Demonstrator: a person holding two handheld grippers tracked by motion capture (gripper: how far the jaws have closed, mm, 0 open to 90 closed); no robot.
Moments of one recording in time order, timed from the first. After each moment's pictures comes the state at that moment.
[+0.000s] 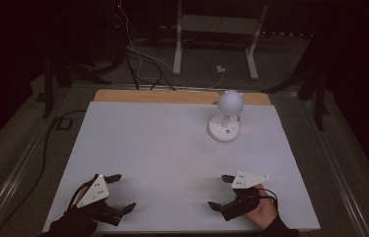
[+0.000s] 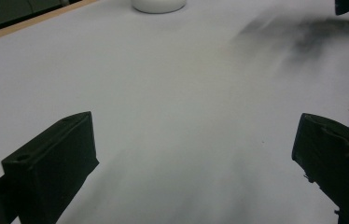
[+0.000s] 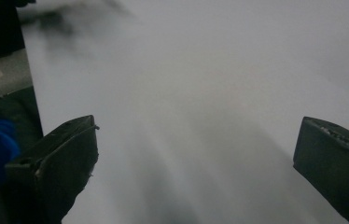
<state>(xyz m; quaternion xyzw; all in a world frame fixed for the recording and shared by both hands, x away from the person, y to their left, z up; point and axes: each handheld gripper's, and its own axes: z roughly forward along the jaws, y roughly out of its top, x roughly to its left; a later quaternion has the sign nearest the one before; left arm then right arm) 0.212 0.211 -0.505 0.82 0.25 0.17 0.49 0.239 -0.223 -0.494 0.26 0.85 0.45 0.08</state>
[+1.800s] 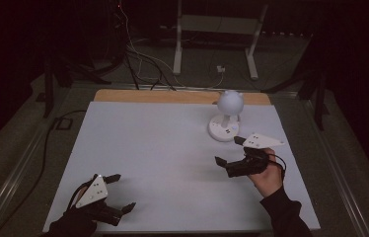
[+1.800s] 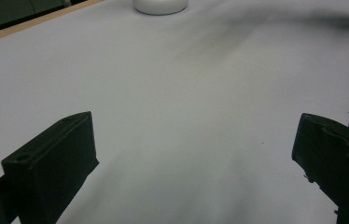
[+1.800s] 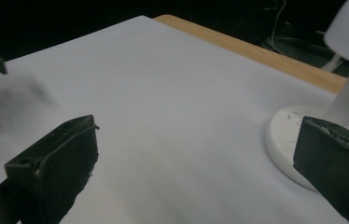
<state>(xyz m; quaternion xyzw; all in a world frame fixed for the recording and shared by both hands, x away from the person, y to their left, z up) 0.211 0.212 -0.504 0.81 0.25 0.17 0.50 0.304 -0.235 -0.426 0.32 0.79 0.49 0.18</state>
